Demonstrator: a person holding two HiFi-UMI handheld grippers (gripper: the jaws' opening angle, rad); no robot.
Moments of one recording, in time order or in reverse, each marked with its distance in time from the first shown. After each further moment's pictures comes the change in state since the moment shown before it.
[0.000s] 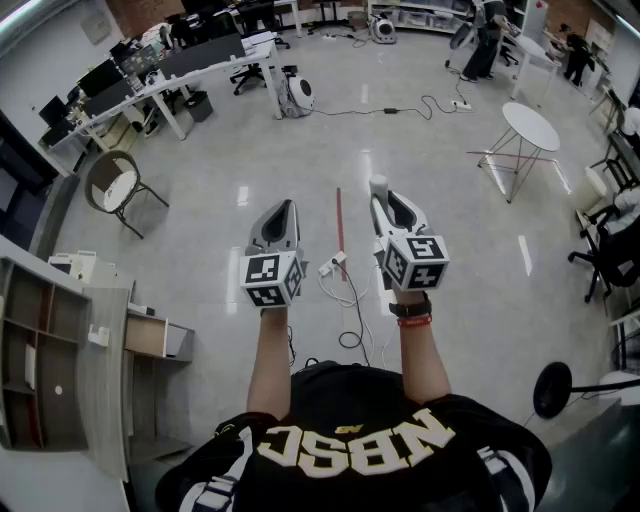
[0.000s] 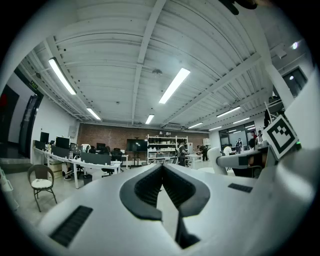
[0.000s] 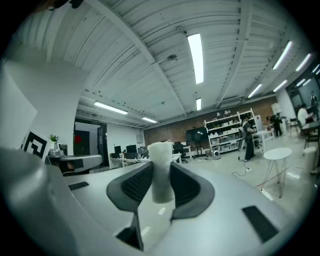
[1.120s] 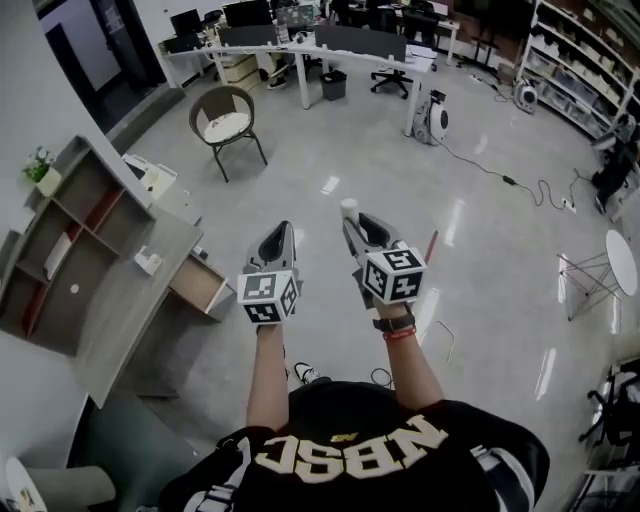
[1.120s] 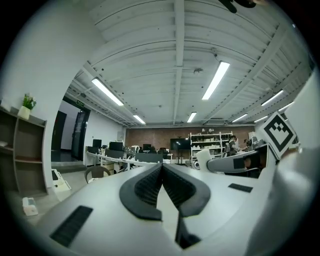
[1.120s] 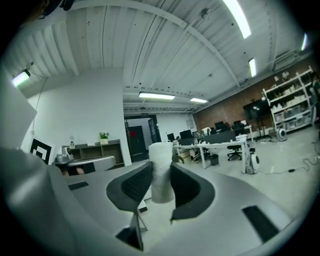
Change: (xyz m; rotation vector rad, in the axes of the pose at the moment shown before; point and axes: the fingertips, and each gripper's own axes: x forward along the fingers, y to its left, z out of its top) left arm -0.145 0.285 -0.013 -0.017 0.001 0.464; right arm 0.185 0.330 -0.070 -0.006 0.190 0.591
